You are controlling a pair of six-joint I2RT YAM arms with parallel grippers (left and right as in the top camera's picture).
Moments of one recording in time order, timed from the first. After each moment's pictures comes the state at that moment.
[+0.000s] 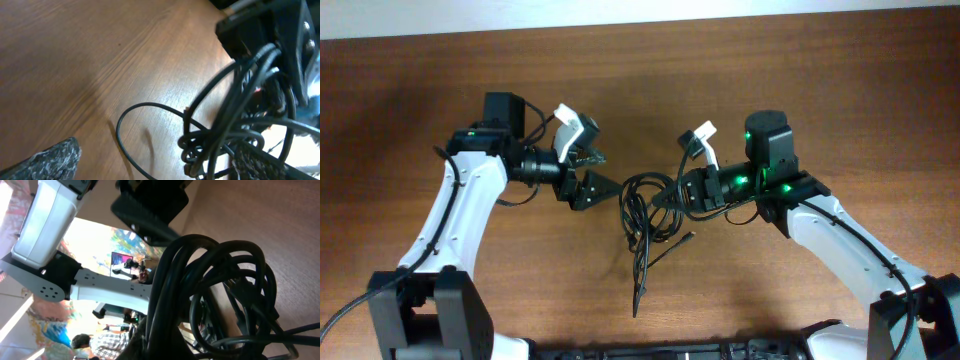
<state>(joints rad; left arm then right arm) -0.06 1.65 1.23 -0.95 1.05 0.76 0.29 1.46 0.79 0.09 -1.42 0.71</state>
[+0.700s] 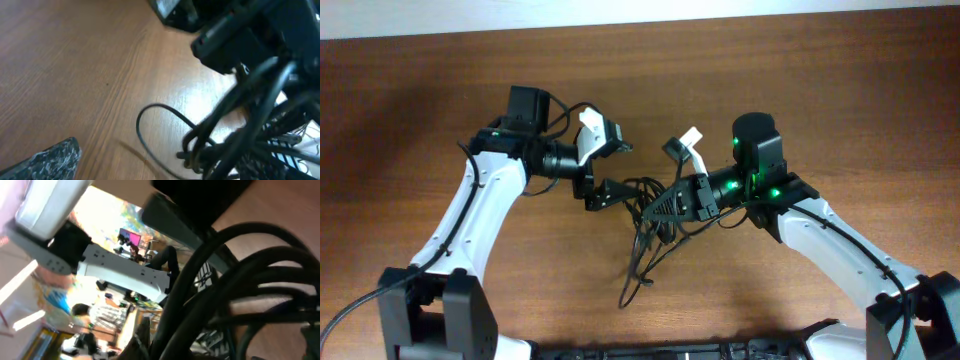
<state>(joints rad) -0.16 1.65 1.23 -0.83 1.12 0.99 0.36 1.46 0.79 0.24 -1.49 0.70</state>
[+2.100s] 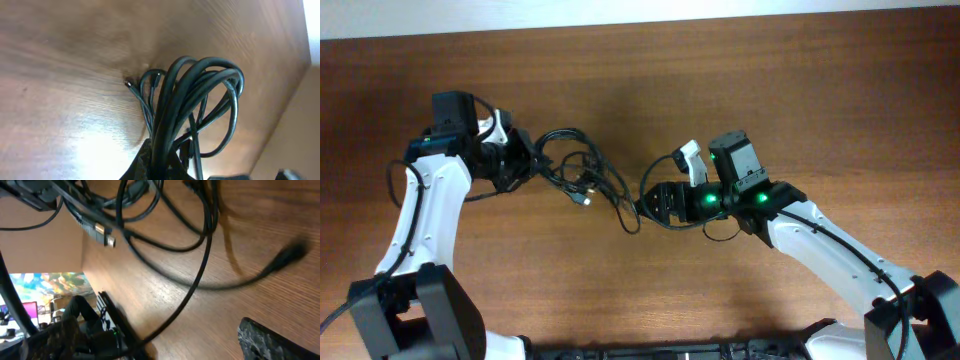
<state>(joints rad) 0.13 1.65 1.23 -0.84 0.57 -0.50 0.44 1.46 0.81 -0.22 -0.77 0.57</state>
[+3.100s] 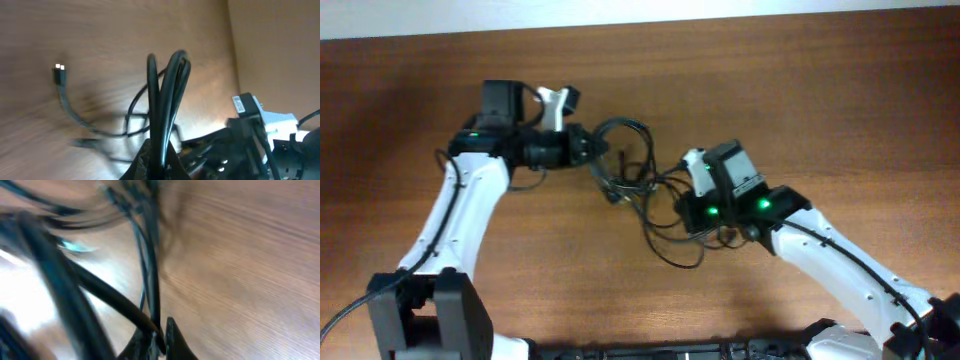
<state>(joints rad) -0.06 1.64 1.22 -0.66 0.88 -0.16 0.49 1.39 0.84 -0.48 -0.31 0.28</state>
